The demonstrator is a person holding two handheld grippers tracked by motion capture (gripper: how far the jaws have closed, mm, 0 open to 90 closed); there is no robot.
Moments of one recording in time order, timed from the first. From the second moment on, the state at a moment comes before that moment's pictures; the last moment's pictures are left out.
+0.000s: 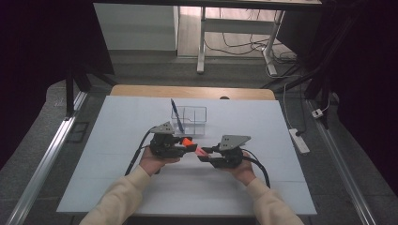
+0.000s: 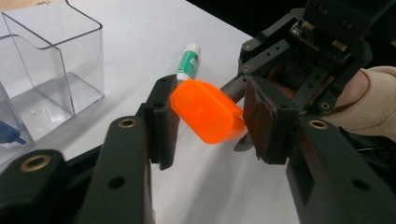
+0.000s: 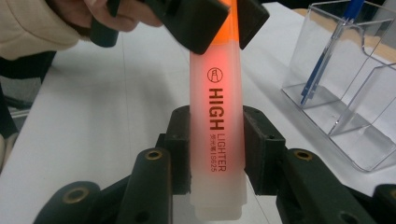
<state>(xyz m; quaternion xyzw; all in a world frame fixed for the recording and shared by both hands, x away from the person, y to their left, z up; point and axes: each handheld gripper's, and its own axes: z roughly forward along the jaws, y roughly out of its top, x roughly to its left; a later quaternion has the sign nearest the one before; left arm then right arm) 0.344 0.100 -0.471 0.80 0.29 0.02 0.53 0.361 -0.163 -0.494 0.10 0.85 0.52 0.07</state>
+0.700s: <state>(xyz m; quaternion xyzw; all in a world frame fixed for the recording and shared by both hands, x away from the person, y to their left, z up) 0.348 0.097 -0.473 0.79 0.30 -0.03 0.54 0.361 -0.159 -0.497 0.10 0.85 0.51 0.07</state>
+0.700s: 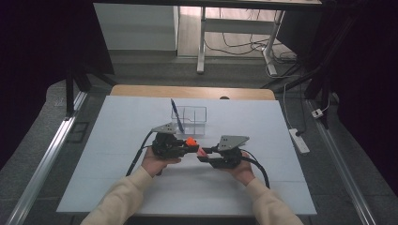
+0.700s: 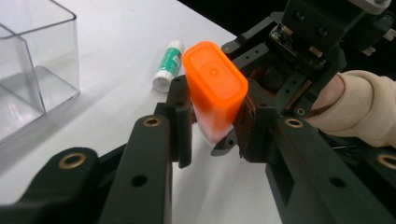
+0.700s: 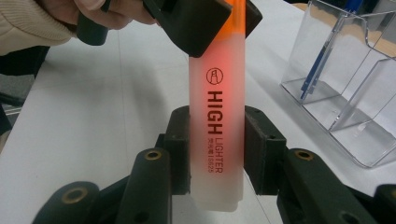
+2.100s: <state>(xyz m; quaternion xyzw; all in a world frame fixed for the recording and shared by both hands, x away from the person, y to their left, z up) 0.344 0.125 -0.453 0.78 0.32 0.05 0.54 0.327 -0.272 -0.500 0.25 0.82 0.50 0.14</state>
